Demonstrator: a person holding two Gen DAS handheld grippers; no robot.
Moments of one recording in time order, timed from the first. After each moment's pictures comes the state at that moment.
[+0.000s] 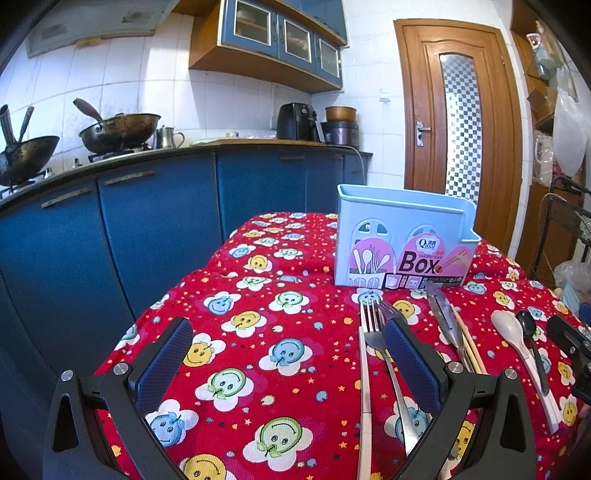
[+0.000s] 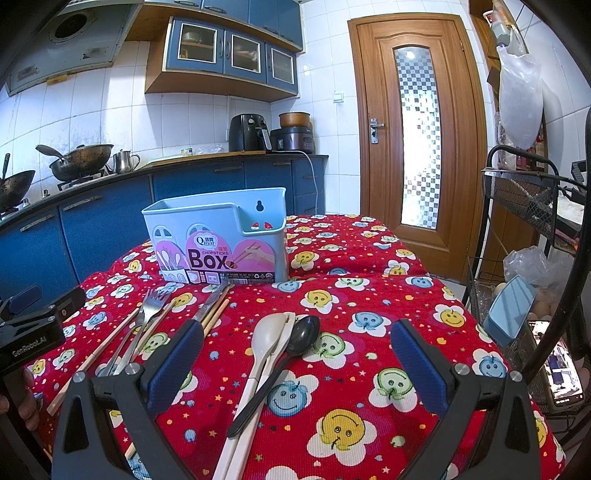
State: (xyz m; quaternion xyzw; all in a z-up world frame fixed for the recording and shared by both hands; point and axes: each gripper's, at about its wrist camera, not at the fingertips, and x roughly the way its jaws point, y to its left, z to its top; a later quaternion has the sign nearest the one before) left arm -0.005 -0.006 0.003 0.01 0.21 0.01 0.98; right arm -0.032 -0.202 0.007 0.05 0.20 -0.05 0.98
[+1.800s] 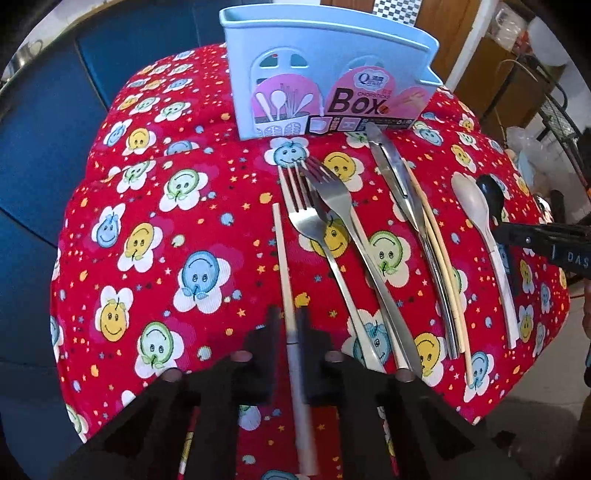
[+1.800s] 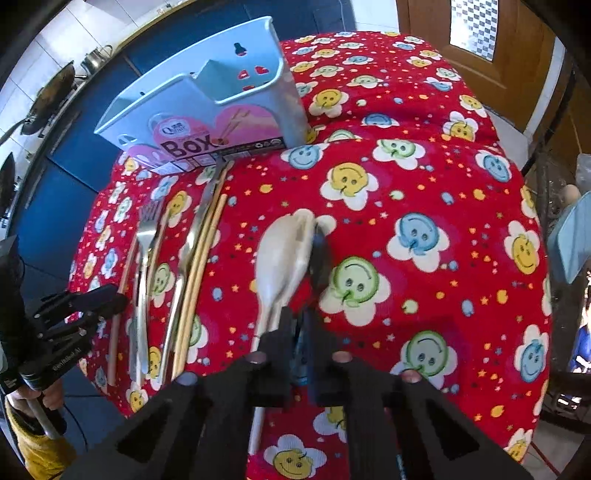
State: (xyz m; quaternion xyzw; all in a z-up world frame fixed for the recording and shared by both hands) left arm 0.075 -0.032 -0.010 0.08 0.57 -0.16 0.80; right arm 0.064 -0.230 0.000 0.13 0.58 0.06 0.81
